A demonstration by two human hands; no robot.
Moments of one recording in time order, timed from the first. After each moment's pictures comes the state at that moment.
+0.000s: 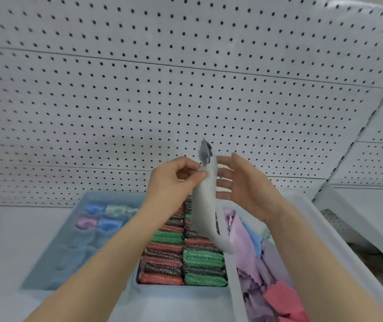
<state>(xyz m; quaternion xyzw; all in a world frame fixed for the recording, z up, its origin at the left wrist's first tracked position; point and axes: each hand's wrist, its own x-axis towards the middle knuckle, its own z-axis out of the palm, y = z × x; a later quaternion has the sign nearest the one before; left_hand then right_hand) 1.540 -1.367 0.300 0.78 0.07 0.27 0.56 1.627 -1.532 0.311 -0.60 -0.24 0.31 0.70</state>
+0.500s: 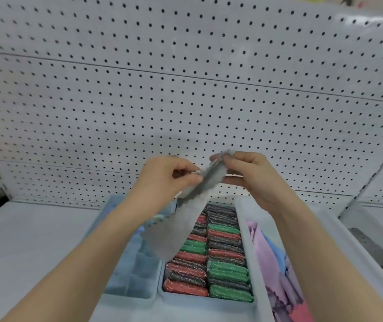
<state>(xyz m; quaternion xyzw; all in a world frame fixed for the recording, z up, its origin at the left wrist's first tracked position) 1.502 -1.293 0.333 0.87 0.04 0.24 0.44 1.610 -1.465 0.350 -0.70 -0.28 0.17 0.64</state>
